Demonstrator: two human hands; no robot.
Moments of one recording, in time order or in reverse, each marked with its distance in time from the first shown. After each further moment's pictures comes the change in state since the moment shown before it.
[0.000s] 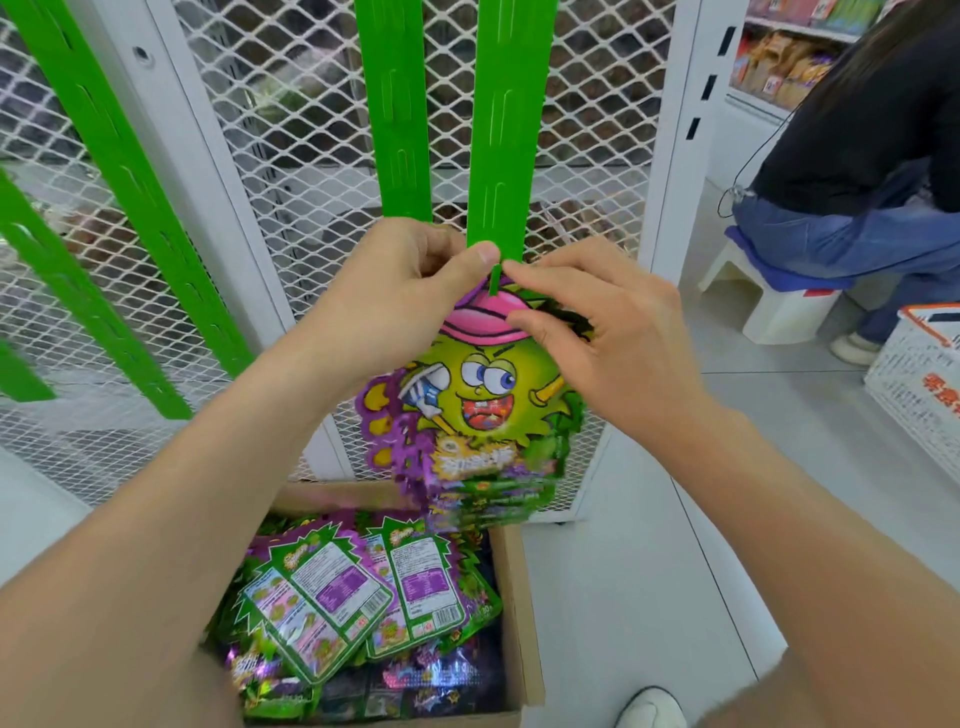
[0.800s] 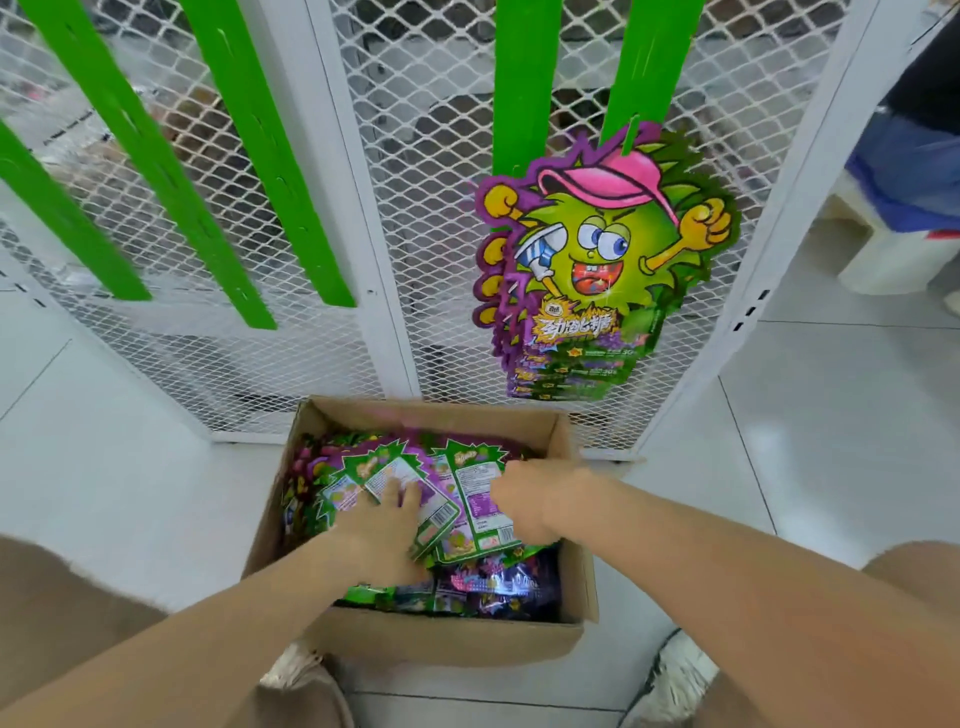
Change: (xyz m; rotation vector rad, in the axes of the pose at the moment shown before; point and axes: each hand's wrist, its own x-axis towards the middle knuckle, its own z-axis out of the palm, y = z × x) left_hand -0.214 -0.263 0.068 0.935 -0.956 -0.622; right_hand -0.123 -0.080 0.149 -0.243 -1.739 0.140
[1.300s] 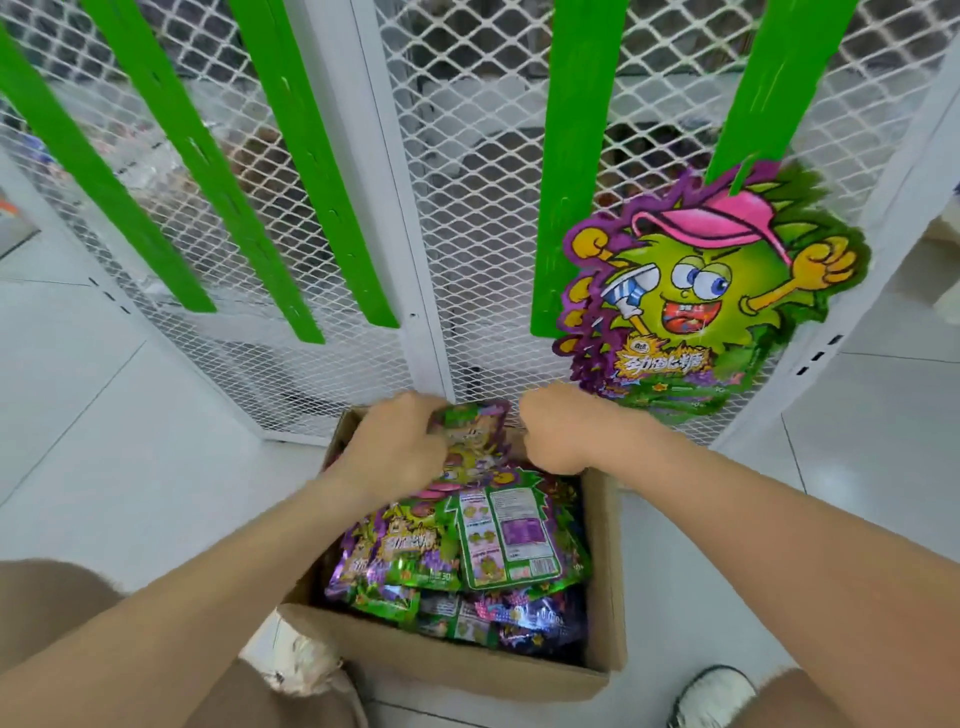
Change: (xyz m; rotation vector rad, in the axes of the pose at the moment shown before) left_hand -0.077 -0.006 -0.140 -0.700 0.584 0.015; right_hand -0.009 0.034 -0.089 0.256 0.267 0.073
